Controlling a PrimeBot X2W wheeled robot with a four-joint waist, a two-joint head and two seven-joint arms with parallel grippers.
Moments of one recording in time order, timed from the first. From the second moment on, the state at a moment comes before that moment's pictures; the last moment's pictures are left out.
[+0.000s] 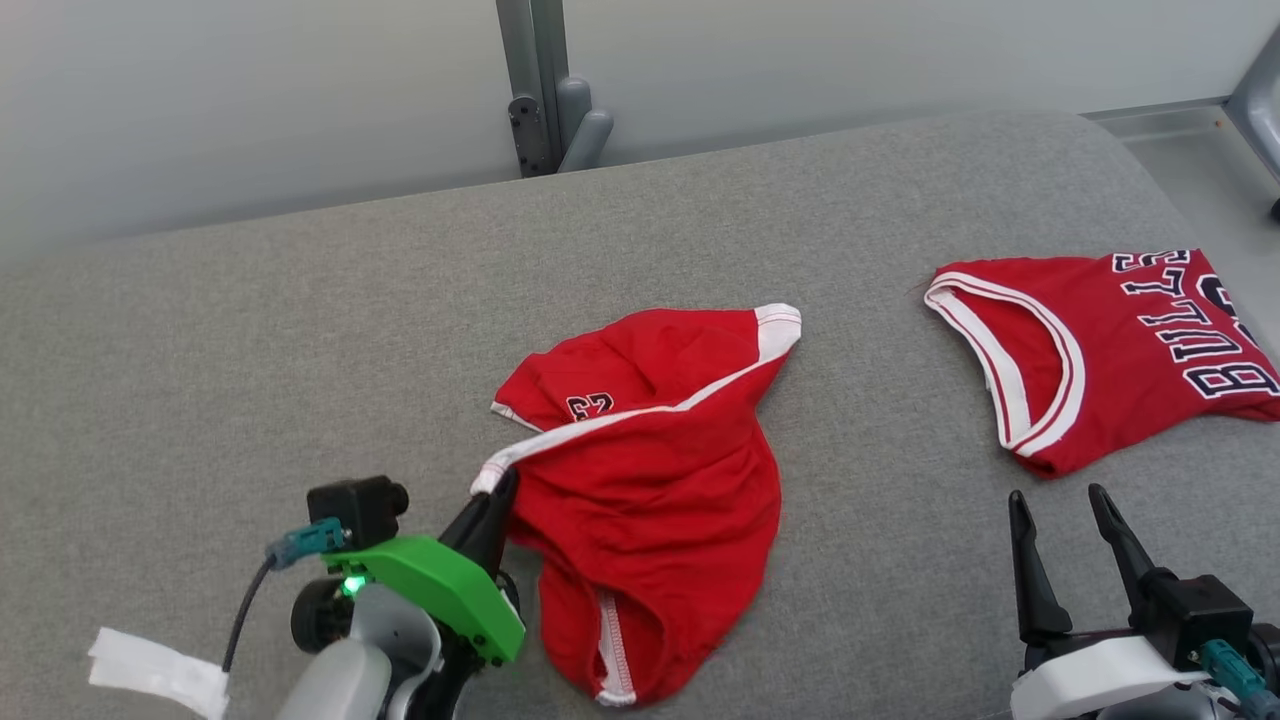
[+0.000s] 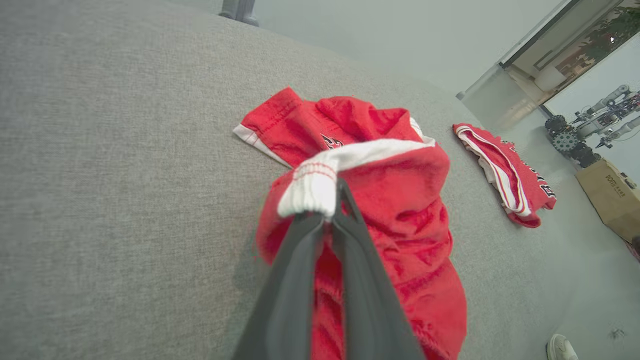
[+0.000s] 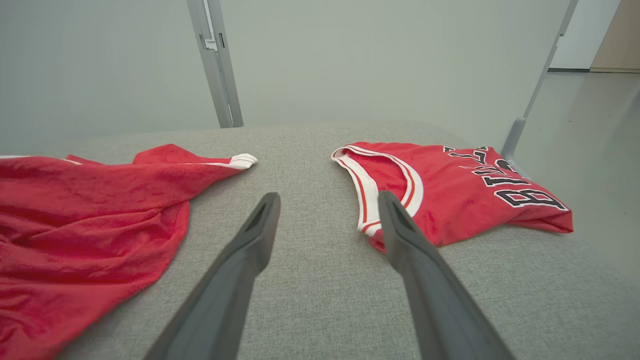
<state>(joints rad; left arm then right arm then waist) -0.21 0.12 -0.39 0.35 -0.73 -0.08 0.06 0.09 -0.05 -0.08 0.11 0.06 0.13 -0.26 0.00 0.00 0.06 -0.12</state>
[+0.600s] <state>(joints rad) -0.63 0.33 -0.43 0.19 -0.55 -0.10 0.19 0.08 -0.05 -0.06 0.13 0.09 0.13 -0.26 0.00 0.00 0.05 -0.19</state>
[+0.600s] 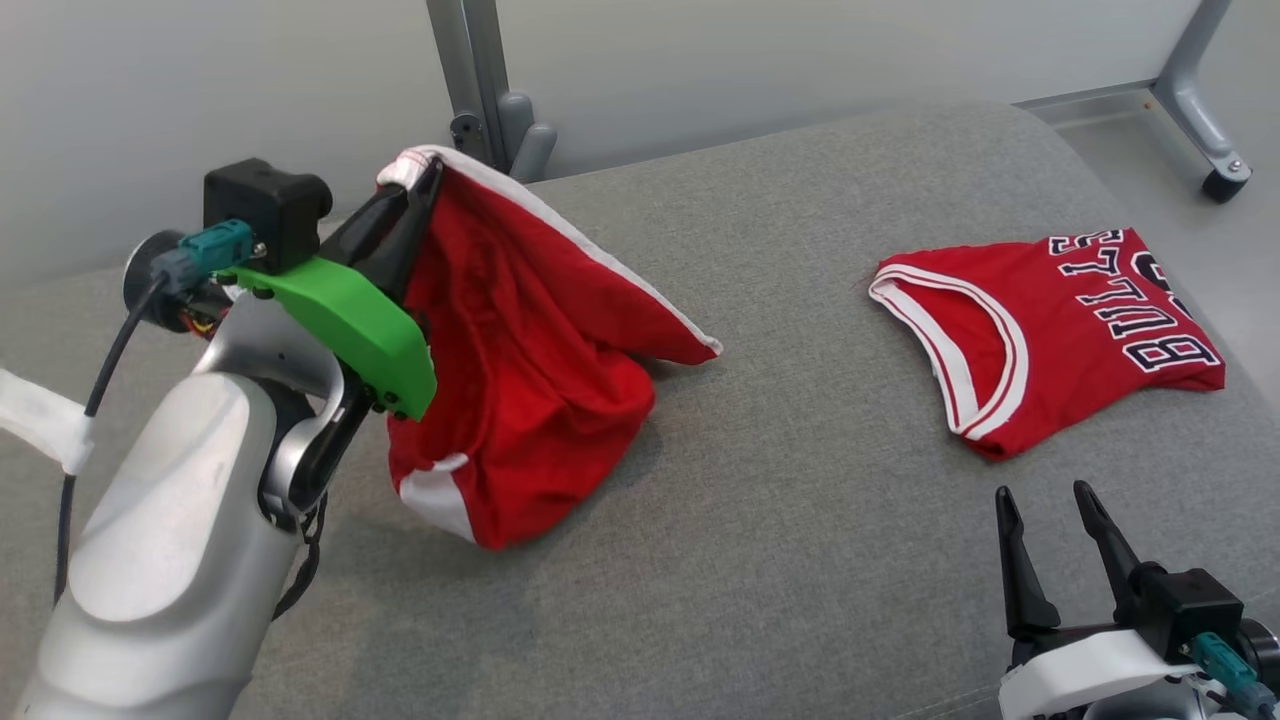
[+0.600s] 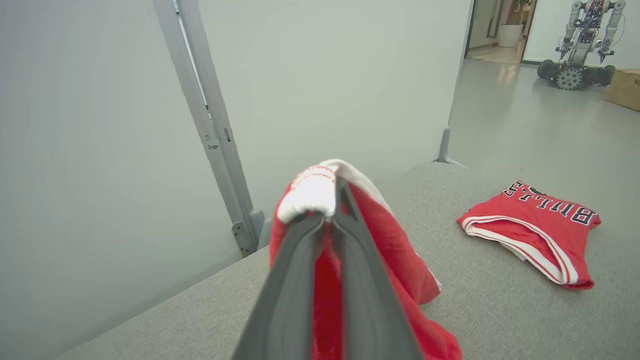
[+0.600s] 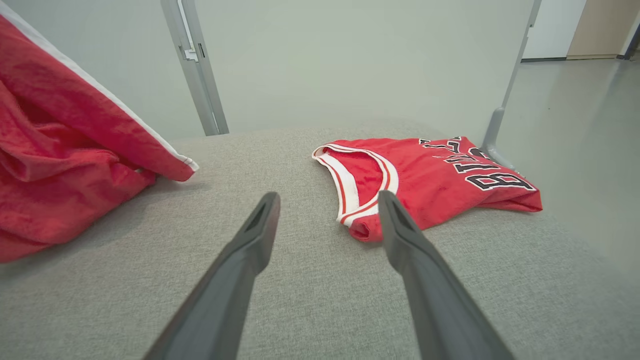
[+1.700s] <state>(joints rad) 0.10 0.40 -0.47 0.09 -0.69 0.00 -0.01 0.10 -0.05 -0.07 0.15 0.09 0.13 -0.26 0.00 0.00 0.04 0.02</state>
